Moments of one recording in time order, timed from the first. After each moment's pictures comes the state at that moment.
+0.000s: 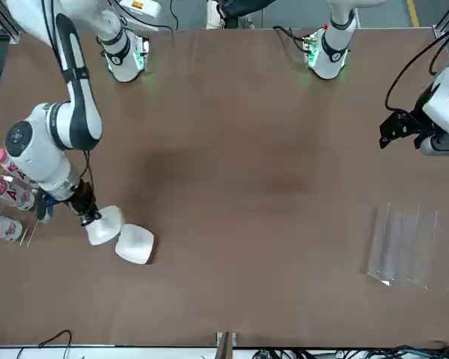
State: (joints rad) left arm 0.00 0.05 -0.11 -1.52 0.01 1.60 -0.09; right arm 0.44 0.29 -0.44 -2.01 0.23 2.47 1.21
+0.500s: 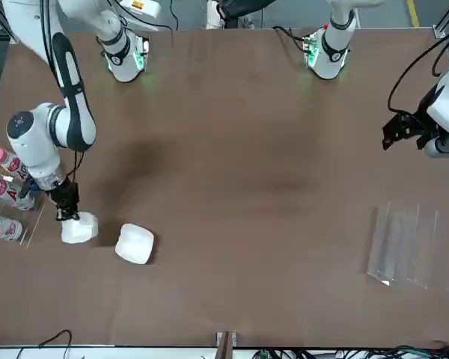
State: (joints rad) left arm 0.00 0.05 -0.11 -1.52 0.01 1.60 -0.09; right arm 0.40 0.29 -0.47 -2.22 0.23 2.85 1.41
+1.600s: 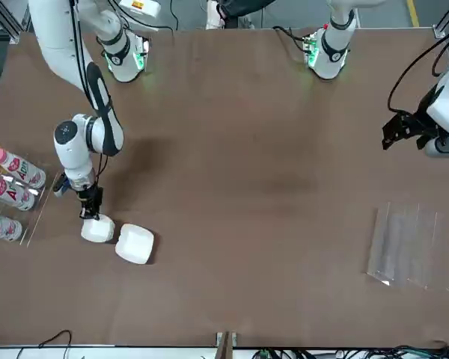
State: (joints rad) left arm 0.00 0.05 -0.11 -1.52 0.01 1.60 -0.09; right arm 0.46 0.47 -0.42 -2.30 0.27 3.12 1.65
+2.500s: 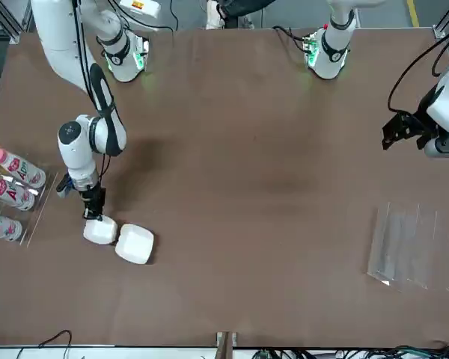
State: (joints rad) left arm 0.00 0.05 -0.11 -1.52 0.01 1.60 -0.09; right arm 0.46 0.48 -0.41 -2.30 0.27 3.13 1.66
